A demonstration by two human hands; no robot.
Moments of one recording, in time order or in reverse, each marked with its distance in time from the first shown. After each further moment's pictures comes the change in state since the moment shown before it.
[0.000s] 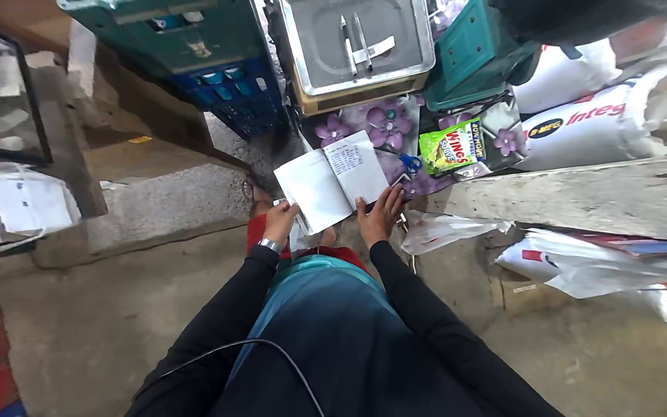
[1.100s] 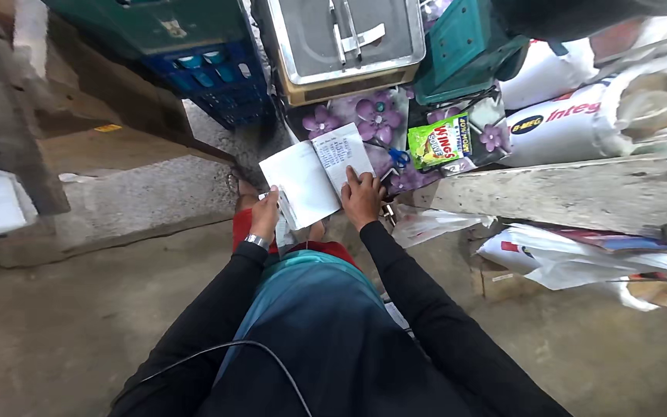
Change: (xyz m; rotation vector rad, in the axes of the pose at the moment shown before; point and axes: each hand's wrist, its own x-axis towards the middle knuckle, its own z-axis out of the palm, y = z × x) left_hand -0.015 0.010 0.001 0.027 0.058 -0.128; right_hand 0.037 -0.029 -0.021 -0.158 -0.158 -0.261
